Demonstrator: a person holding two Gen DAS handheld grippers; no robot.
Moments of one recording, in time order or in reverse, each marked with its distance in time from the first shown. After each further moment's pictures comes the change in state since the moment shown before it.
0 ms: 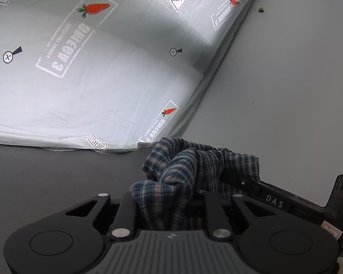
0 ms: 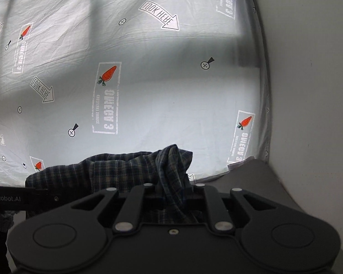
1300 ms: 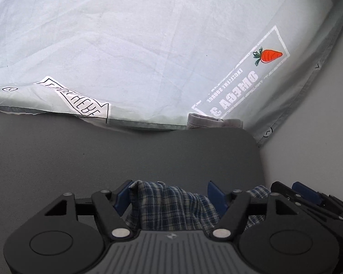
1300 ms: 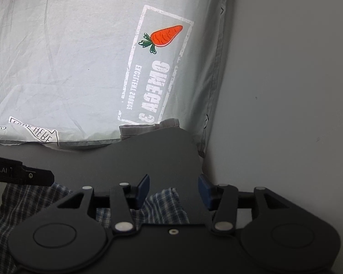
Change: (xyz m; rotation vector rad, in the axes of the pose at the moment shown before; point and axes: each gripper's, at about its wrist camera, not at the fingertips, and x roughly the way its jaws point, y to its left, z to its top) left arm 0.408 0.056 0.013 -0.187 0.127 0.433; right arm 0.338 -0.252 -0.022 -0.181 0.266 -0.081
